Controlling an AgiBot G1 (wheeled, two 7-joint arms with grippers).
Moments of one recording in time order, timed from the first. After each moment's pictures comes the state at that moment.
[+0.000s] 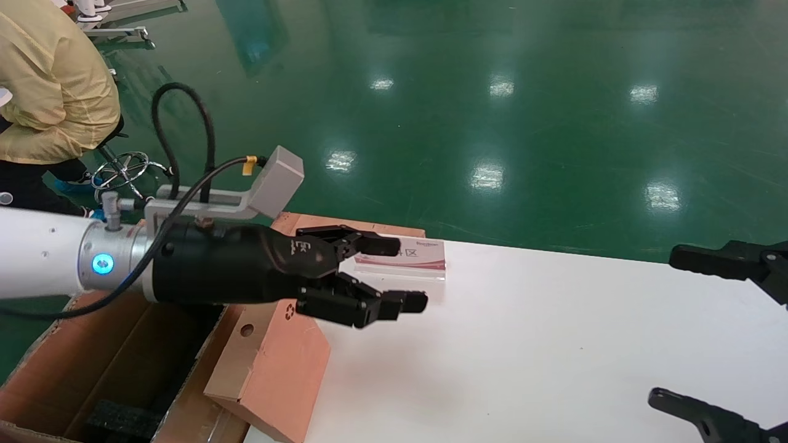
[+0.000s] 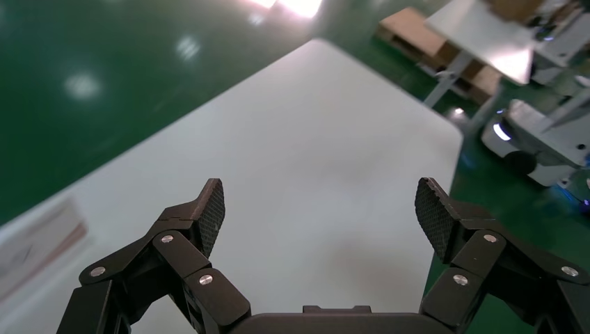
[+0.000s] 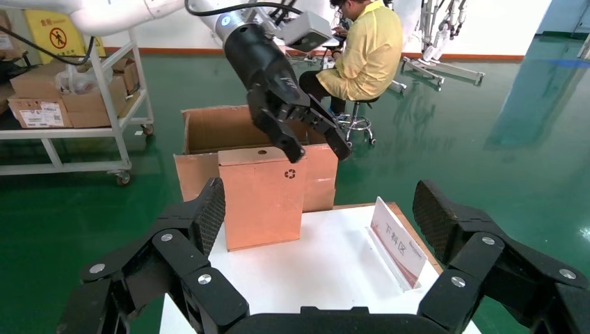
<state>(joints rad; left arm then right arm) -1.15 0.48 0.42 -1.34 0.99 1.33 -0.72 1.08 -0.61 -0.28 1.28 -0.73 -1.50 0.19</state>
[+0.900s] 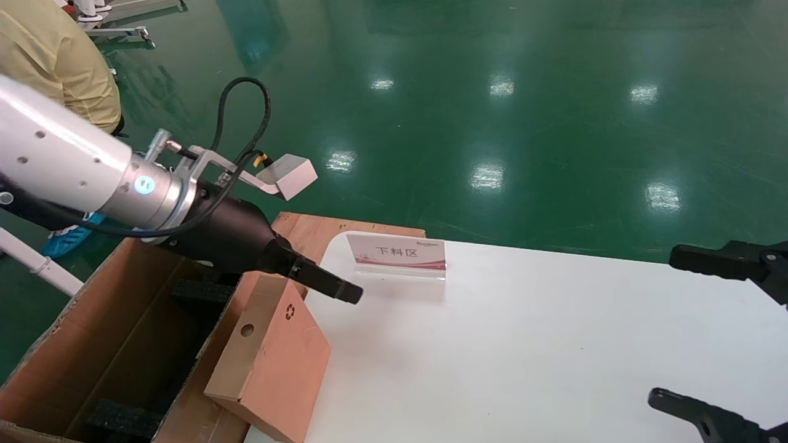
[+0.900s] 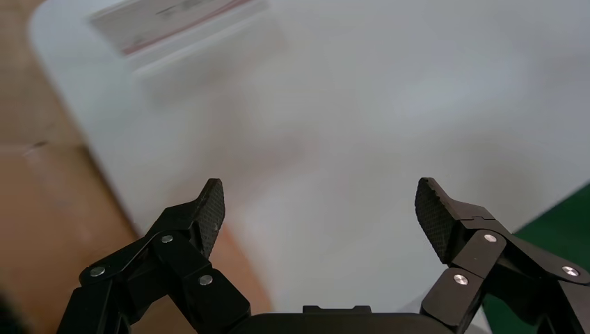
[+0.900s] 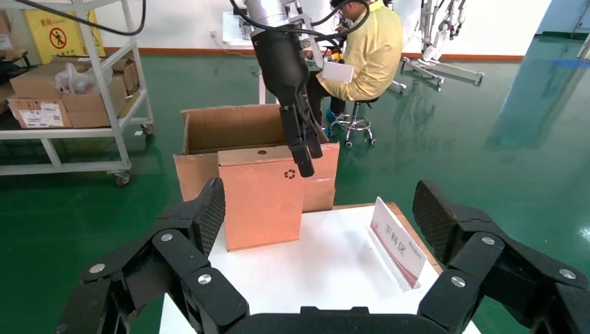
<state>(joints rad) -1.77 0.62 0.90 -1.36 1.54 1.59 -1.55 1.08 -0.61 -0.28 1.28 -0.73 -1.49 0.19</state>
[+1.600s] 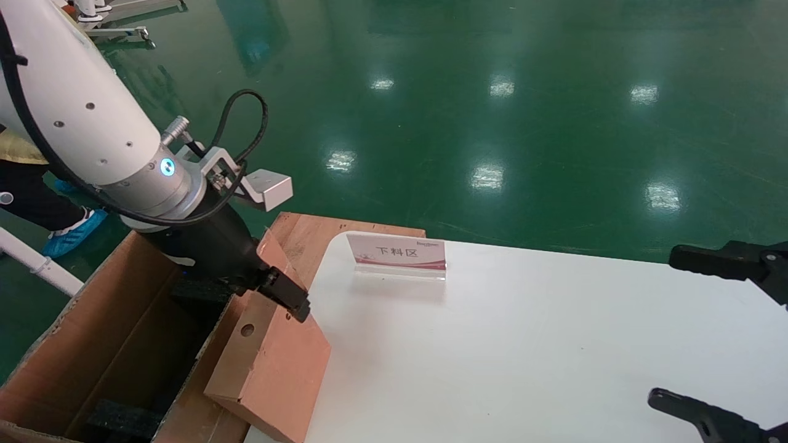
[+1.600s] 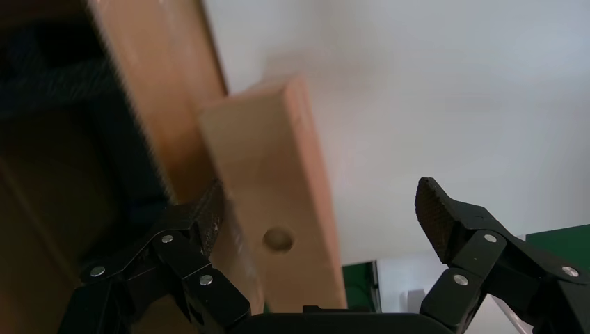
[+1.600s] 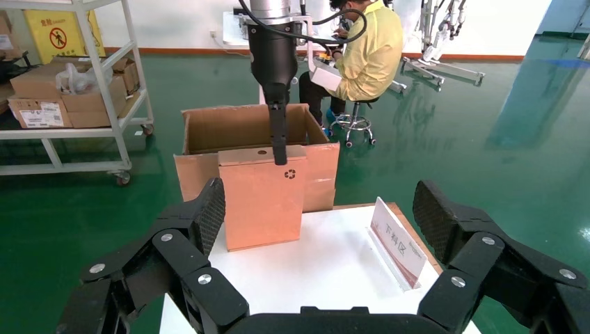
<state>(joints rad) -2.25 0.75 1.64 -1.35 1.47 1.59 -1.93 1.08 -0.61 -0.29 1.28 -0.73 -1.49 0.18</state>
